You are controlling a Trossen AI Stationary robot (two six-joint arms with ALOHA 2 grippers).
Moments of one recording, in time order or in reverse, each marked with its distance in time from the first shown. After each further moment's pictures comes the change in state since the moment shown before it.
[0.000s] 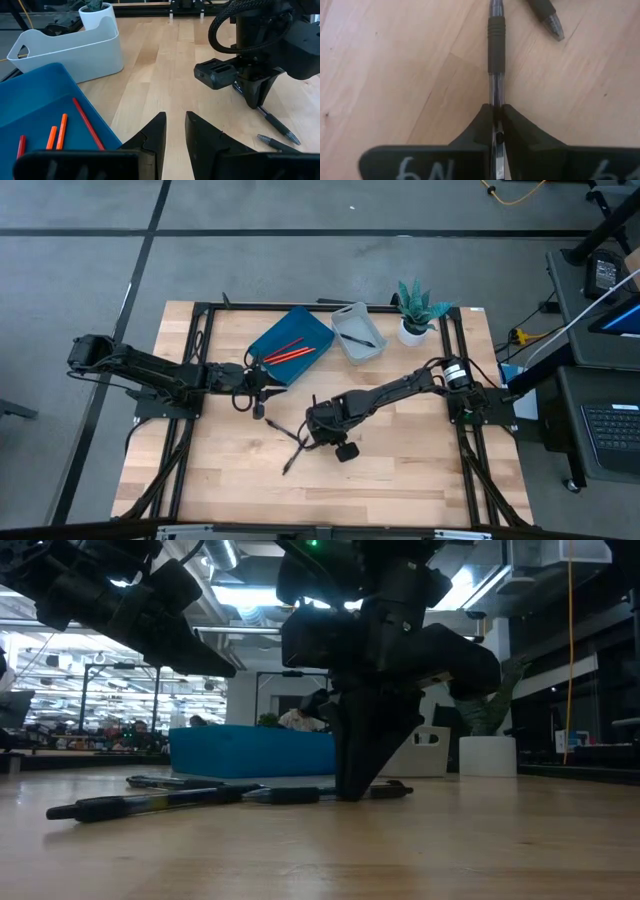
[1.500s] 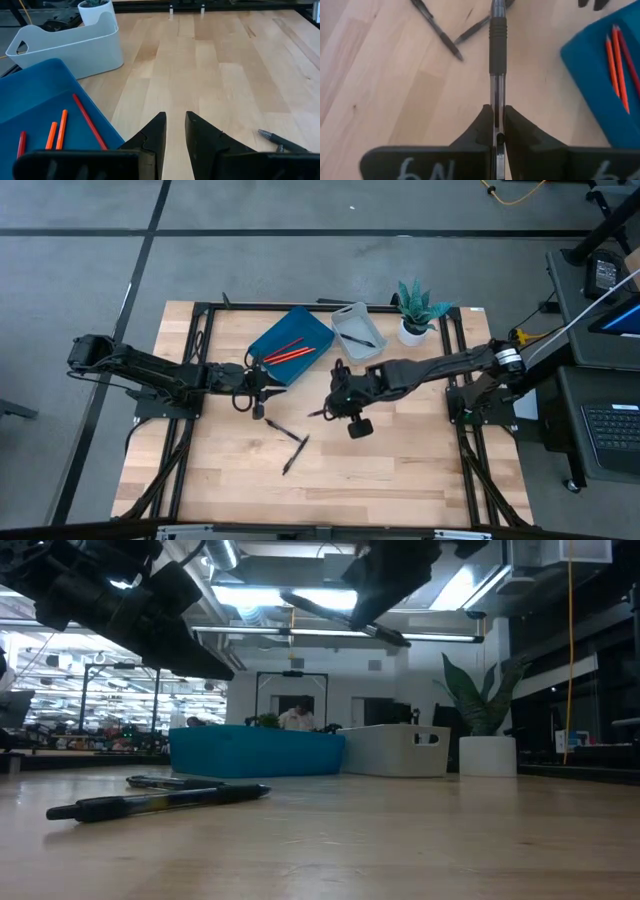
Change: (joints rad) left arm 0.000 0.000 0.000 -0.018 -0.001 0.002; right arm -0.027 -0.416 -0.009 -0.121 0.188 0.029
